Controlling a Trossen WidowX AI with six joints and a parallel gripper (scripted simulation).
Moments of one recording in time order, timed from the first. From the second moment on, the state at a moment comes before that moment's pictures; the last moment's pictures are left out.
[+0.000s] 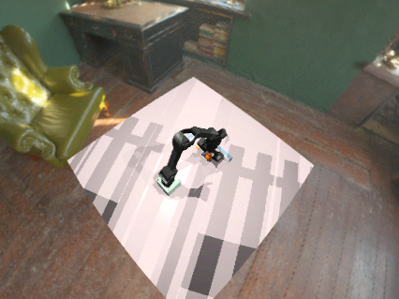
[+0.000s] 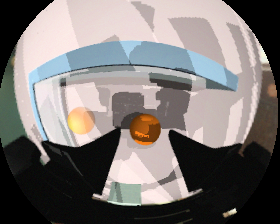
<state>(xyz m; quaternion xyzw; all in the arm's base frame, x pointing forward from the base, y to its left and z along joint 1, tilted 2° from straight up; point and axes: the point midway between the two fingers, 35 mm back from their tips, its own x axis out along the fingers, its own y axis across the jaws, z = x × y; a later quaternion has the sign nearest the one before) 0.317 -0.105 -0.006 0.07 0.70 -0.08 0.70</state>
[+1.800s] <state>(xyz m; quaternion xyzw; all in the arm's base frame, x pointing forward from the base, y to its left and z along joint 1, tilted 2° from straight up) 0.323 -0.093 0.108 0.07 0.70 -0.08 0.71</state>
